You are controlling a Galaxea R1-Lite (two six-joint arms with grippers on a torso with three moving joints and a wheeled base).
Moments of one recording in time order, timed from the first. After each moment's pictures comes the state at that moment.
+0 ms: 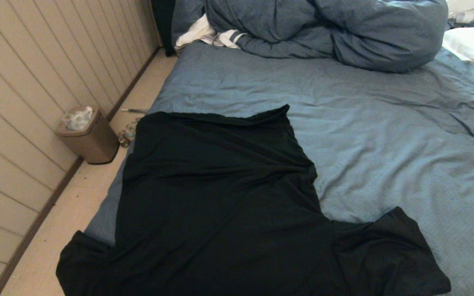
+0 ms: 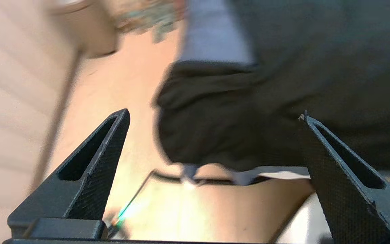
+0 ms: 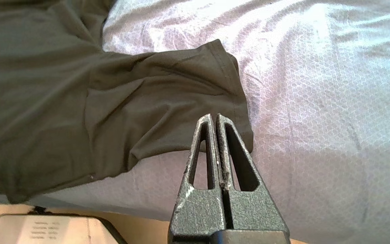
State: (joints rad) left arm 0.00 0.00 -0.07 0.17 -0.06 0.14; right arm 0.01 0.00 0.00 0.01 -0.01 -0.03
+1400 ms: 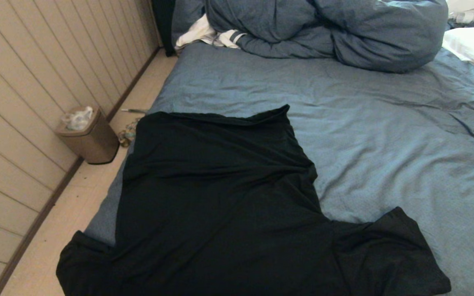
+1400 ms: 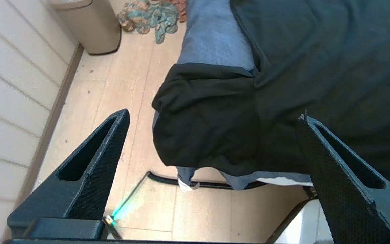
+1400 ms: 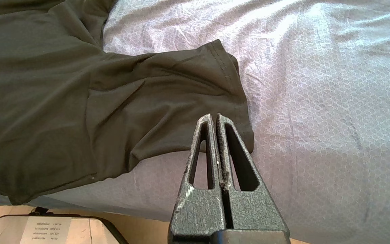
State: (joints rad) left arm 0.00 0.00 -0.05 0.16 -0.02 0.12; right arm 0.01 0.00 0.00 0.01 -0.01 -0.02
